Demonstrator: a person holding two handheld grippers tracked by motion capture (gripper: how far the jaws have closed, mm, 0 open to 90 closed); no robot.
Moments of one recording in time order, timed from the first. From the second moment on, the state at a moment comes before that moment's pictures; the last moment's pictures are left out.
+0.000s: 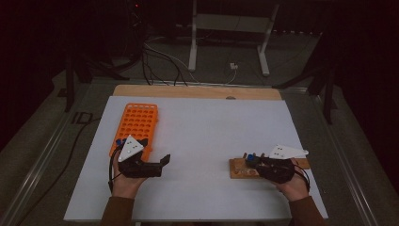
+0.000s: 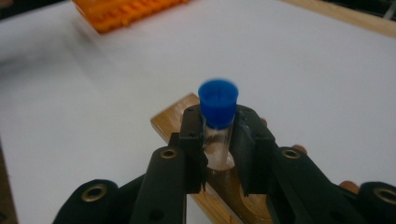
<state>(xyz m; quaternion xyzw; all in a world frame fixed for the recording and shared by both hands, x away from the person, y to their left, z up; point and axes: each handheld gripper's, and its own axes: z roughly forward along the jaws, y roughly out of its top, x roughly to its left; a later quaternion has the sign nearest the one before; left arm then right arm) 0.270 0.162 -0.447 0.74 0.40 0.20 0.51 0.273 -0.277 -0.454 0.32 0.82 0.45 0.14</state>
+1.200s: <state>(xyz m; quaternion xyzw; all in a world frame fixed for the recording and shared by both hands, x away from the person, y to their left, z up) 0.271 0.150 -0.448 0.75 0.38 0.18 0.51 0.270 -0.287 -0.404 0.32 0.78 0.50 0.17</state>
